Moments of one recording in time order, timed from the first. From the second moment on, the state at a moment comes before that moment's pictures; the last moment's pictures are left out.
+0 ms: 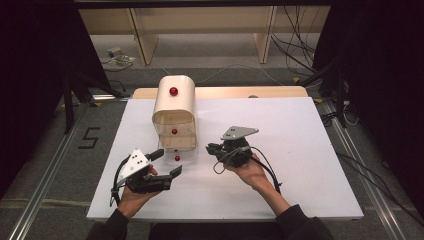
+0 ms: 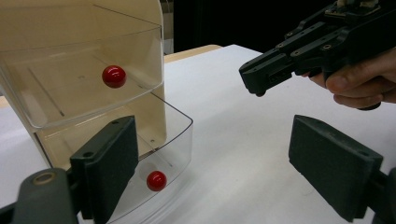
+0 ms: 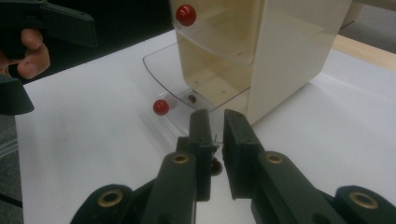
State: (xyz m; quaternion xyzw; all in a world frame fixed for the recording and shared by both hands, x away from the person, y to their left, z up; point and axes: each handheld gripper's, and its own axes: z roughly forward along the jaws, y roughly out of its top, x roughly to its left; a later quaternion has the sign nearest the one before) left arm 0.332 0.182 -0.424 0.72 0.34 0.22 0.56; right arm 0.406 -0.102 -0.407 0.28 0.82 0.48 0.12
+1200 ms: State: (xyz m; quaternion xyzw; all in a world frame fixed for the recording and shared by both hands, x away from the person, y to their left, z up) left arm 0.332 0.182 -0.424 0.72 0.34 0.22 0.56; right arm 0.421 -0.058 -0.413 0.27 0.82 0.49 0.11
